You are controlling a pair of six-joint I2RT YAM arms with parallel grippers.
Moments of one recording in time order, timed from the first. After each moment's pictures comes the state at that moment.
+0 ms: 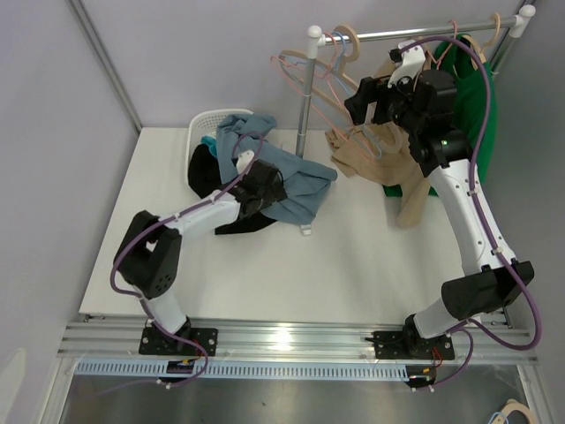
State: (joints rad) left arm -0.60 1.69 1.15 -0.32 -0.40 -0.85; right arm 0.25 1.55 1.81 -0.38 -0.24 0.06
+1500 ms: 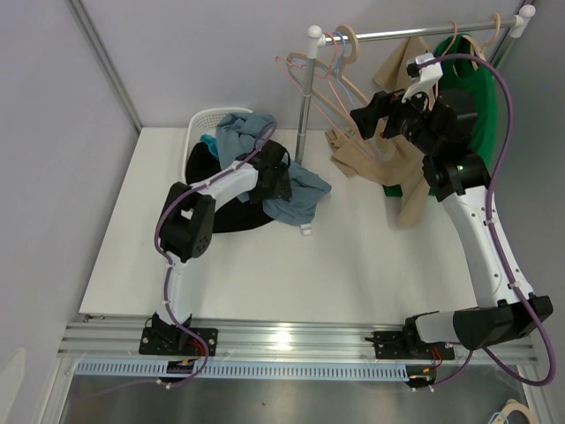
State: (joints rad) left arm -0.50 2.14 1.67 -0.63 -0.13 -0.65; right arm 0.24 1.36 1.63 -0.31 -0.31 0.09
